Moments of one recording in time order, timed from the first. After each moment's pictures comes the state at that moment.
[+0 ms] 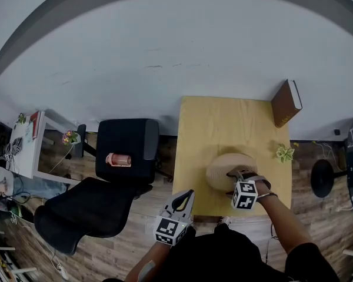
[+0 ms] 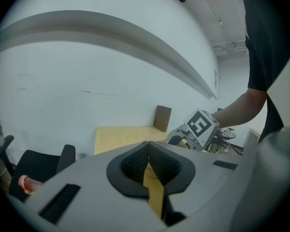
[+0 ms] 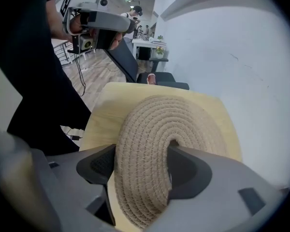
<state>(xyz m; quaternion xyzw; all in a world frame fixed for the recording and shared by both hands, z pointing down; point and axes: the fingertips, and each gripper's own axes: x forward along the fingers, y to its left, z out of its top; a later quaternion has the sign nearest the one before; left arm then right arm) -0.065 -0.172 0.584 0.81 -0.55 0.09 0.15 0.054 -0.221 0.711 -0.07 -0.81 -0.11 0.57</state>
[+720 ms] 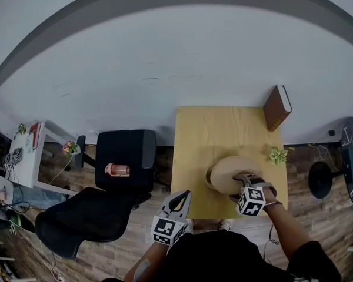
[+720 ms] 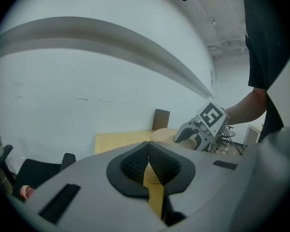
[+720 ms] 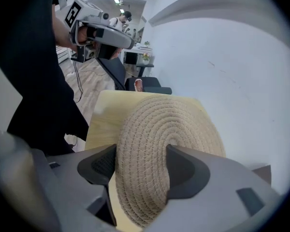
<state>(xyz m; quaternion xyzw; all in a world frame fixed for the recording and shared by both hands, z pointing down) -0.069 -0.178 0.558 0.82 -0.55 0.09 0.13 0.081 -0.225 0.658 0.02 -0.83 -0.11 0.55</state>
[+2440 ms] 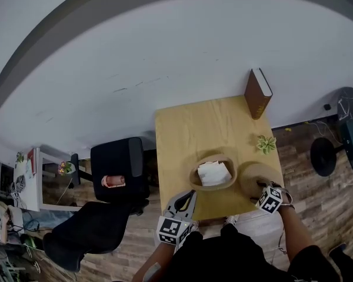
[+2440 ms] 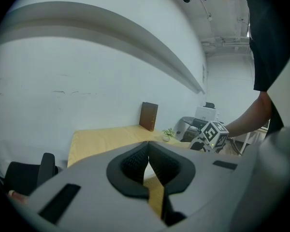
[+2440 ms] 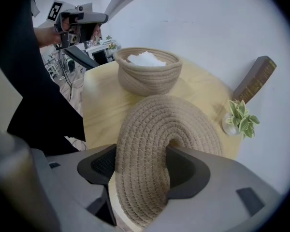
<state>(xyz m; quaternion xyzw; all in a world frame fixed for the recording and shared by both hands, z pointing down) 0.019 -0.211 0.581 0.85 -0.49 0.12 0.14 0.264 -0.215 0.755 0.14 -0.81 0.09 0.56</state>
